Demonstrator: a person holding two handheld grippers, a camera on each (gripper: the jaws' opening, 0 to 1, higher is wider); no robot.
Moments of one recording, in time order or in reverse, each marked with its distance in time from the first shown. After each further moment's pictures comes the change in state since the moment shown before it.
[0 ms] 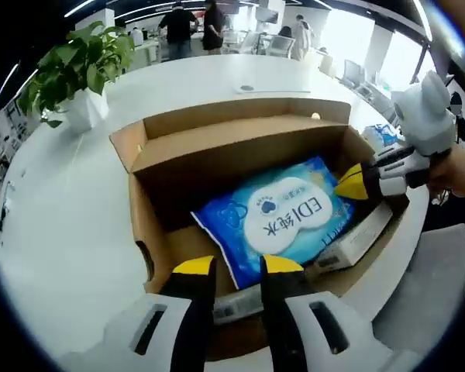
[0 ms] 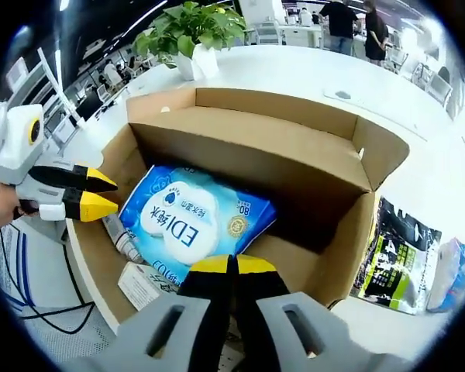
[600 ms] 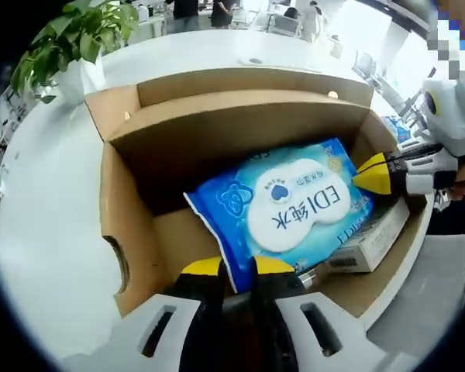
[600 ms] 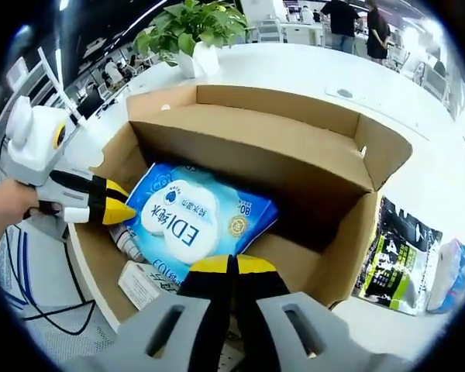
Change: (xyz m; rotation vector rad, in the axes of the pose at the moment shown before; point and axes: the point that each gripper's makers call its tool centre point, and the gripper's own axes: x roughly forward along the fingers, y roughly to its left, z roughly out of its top) left arm 0.024 0.000 -0.016 -0.048 0.112 -0.001; right arm 0.000 0.002 -0.001 -0.005 0.015 0.007
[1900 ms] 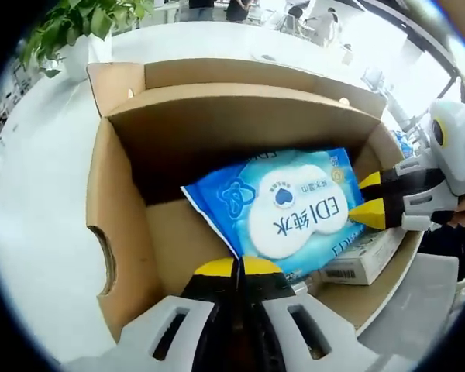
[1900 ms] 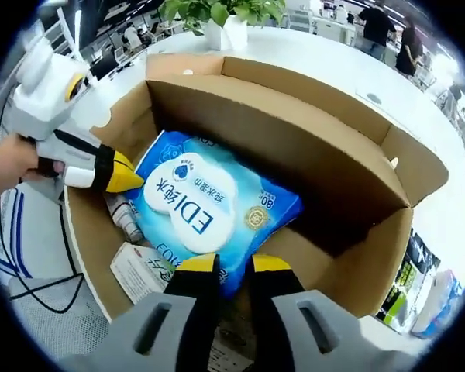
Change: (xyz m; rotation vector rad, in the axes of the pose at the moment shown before) left arm 0.007 -0.003 -0.004 -0.115 0.025 -0.037; right arm 0.013 0.008 -0.012 -0.130 0.095 0.005
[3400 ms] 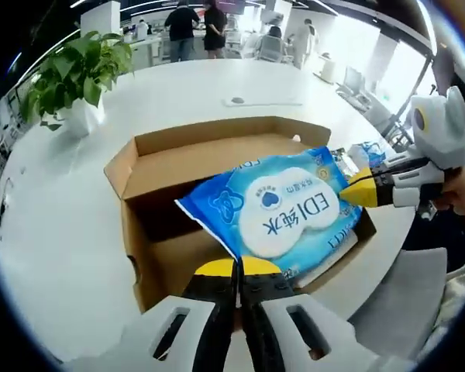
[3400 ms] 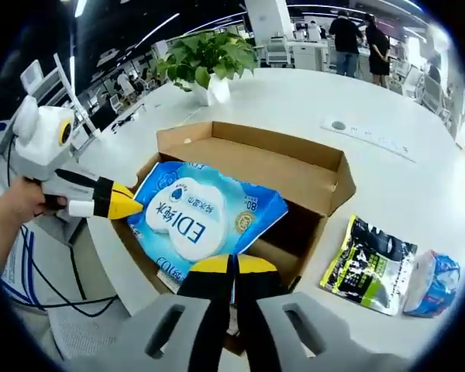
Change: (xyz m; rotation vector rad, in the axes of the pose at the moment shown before) left arm -0.076 -0.051 0.040 0.130 -0.146 -0.008; right arm -0.095 -0.011 0.030 0.116 -0.210 0.029
